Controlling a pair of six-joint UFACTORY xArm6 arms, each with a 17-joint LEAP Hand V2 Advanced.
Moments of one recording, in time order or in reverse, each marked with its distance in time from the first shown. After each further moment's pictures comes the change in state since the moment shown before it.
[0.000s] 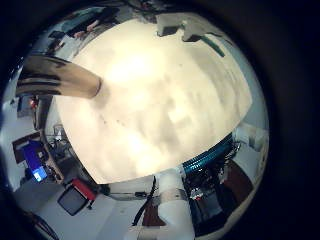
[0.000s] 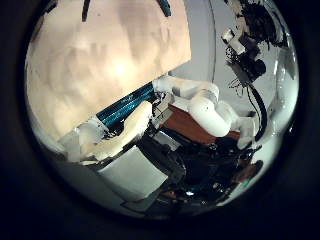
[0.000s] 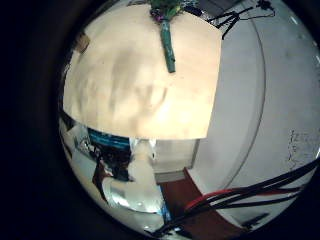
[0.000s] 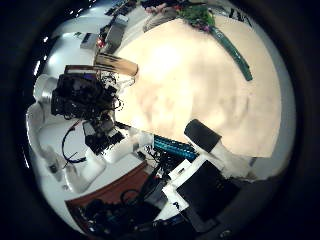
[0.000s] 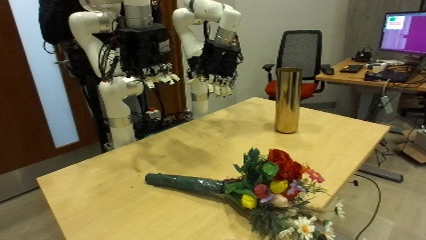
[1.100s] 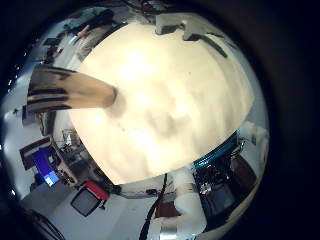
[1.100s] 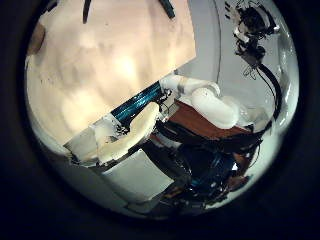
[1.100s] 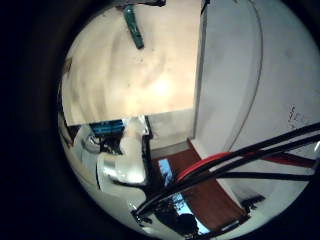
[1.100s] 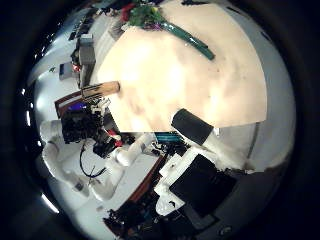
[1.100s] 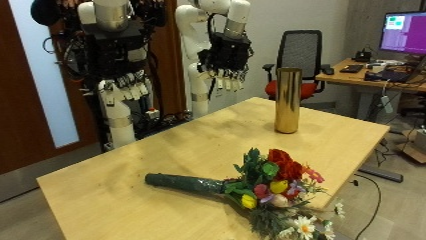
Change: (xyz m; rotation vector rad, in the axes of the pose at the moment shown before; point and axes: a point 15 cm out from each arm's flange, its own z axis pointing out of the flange) left arm -0.036 -0.025 -0.044 -0.047 -0.039 0.030; right arm 0.109 -0.017 0.004 -0.377 -0.041 0.282
